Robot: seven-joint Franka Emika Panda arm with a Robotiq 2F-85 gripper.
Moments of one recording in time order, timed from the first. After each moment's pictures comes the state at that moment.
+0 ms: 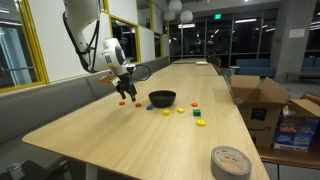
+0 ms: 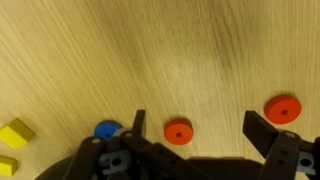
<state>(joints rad) 0.43 0.68 -0.04 -1.79 -0.26 2.61 0.82</state>
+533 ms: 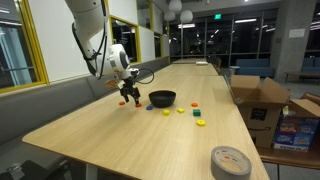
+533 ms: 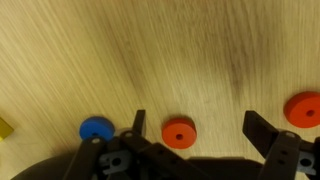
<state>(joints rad) 0.42 0.81 -0.04 -1.62 -0.24 2.53 0.77</state>
